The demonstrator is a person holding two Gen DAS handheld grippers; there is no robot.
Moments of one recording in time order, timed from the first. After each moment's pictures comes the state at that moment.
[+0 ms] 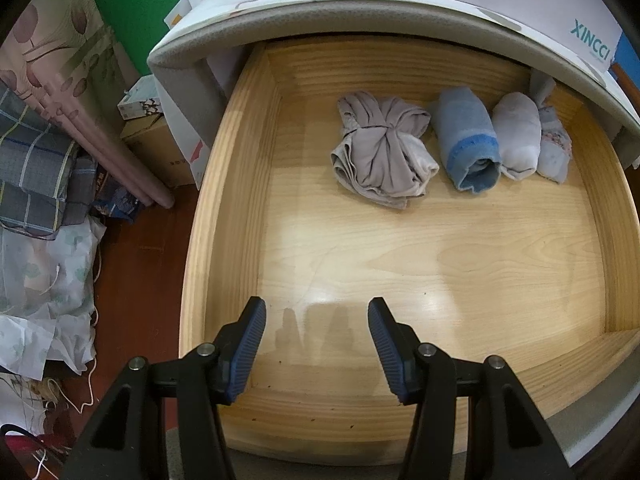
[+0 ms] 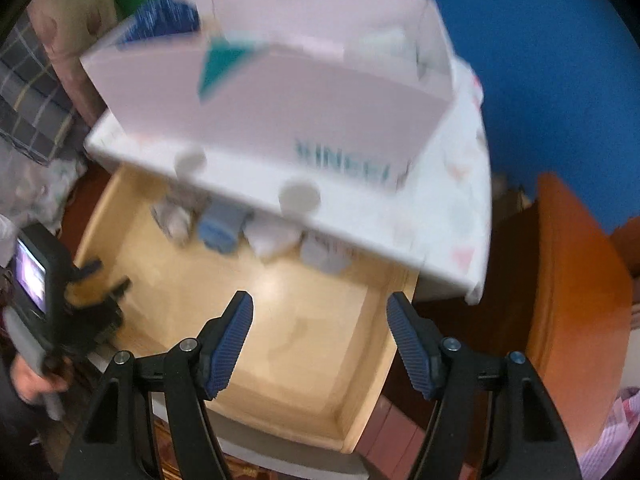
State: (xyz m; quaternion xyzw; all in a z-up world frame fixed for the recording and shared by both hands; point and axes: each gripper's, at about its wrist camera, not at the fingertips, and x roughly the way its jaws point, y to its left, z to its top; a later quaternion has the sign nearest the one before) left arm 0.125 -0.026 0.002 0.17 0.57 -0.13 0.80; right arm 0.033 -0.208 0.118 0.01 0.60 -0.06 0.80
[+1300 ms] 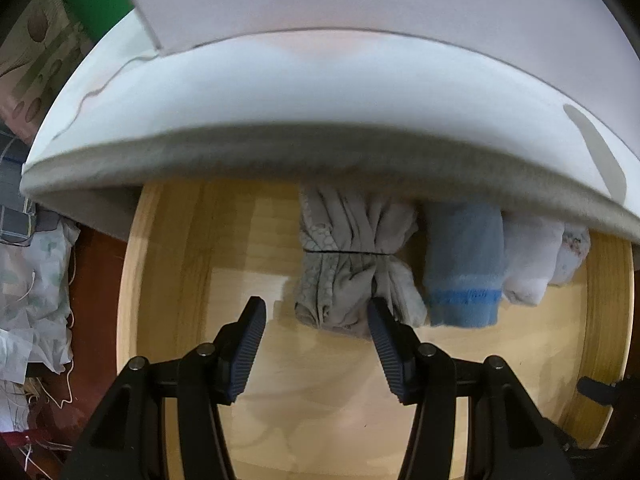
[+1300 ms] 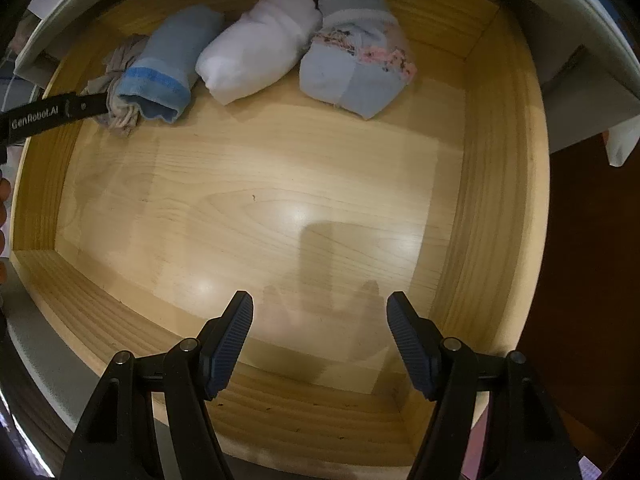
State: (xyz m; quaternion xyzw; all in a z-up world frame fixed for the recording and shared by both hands) left arm 0.223 -0.090 -0.015 0.12 0.60 -0.13 0.78; right arm -0.004 -0.203 -0.043 0.09 0.70 -0.04 0.71
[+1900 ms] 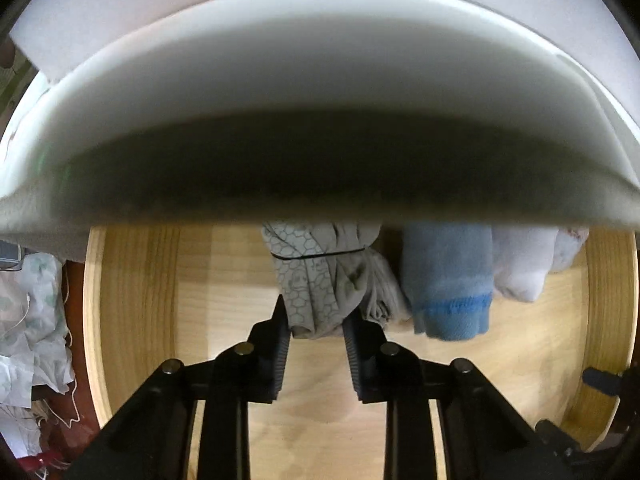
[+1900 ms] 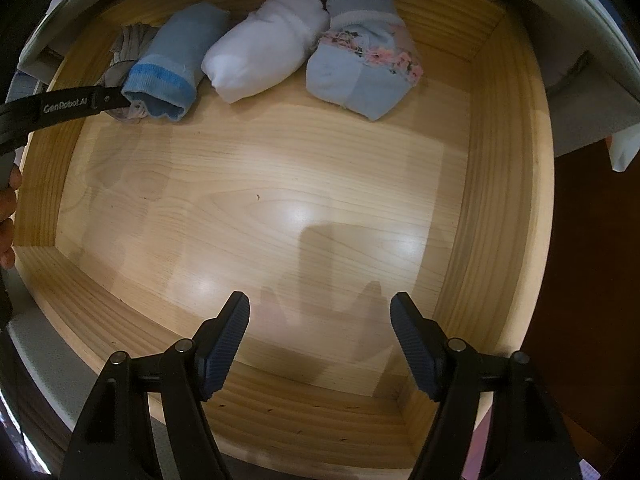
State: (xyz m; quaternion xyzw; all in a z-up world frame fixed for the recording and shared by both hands) left arm 0.229 -0.106 -0.030 0.15 0.60 -0.16 0.77; right arm -0.006 -0.200 -0.052 0.09 0.69 -0.04 0.71
